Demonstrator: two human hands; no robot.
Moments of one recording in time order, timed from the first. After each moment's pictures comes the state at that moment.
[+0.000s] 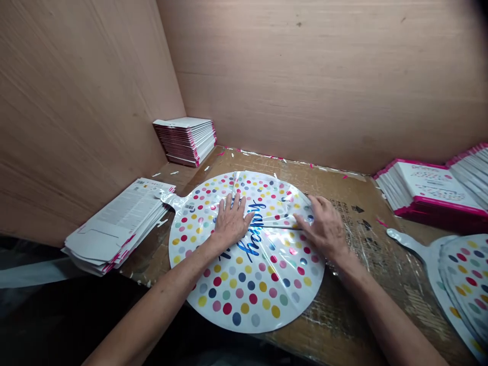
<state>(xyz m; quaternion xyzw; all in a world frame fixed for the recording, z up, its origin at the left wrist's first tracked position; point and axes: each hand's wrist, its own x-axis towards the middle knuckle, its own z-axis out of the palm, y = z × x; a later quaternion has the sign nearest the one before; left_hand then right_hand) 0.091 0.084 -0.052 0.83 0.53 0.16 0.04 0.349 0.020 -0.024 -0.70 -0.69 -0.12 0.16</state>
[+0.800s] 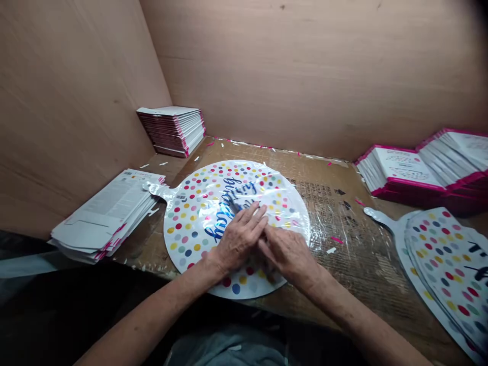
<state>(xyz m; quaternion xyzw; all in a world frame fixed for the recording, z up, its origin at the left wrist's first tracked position) 0.088 0.004 -0.029 0.93 0.26 0.26 0.04 0.260 -0.063 0.011 -0.60 -0.79 0.06 0.06</state>
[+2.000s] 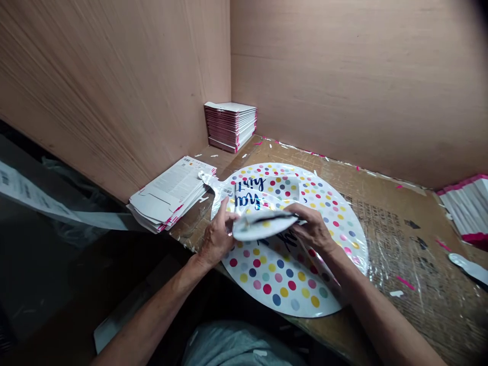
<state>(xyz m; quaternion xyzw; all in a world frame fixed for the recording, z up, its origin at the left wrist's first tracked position) -0.034 -0.007 -0.050 0.71 0.54 0.41 0.21 0.233 0.036 -0.026 -0.40 -0.85 0.17 0.30</state>
